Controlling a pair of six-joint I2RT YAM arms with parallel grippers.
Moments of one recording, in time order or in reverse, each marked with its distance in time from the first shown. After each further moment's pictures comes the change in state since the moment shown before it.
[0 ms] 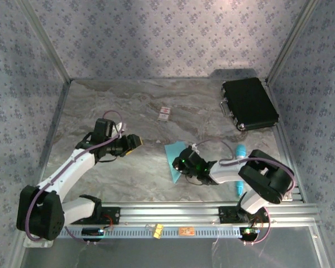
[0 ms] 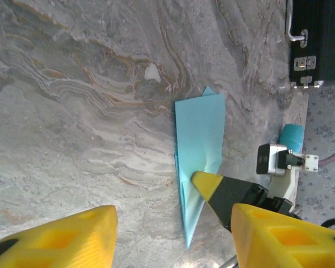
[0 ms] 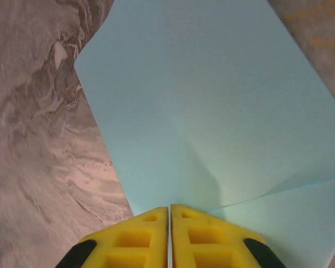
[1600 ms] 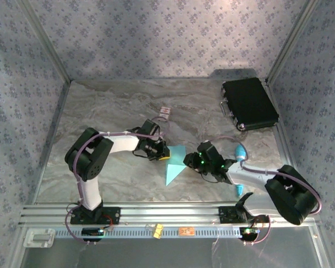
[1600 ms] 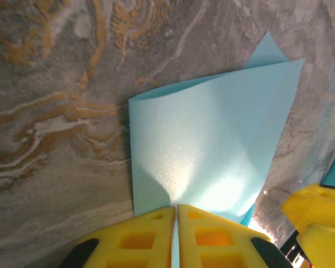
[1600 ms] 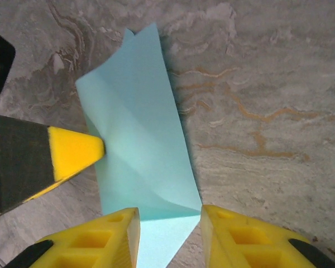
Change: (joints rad) left arm -0.312 0.710 0.257 0.224 0.049 -0.040; right arm -0.244 -0.285 -0.079 -0.243 -0.253 -0.304
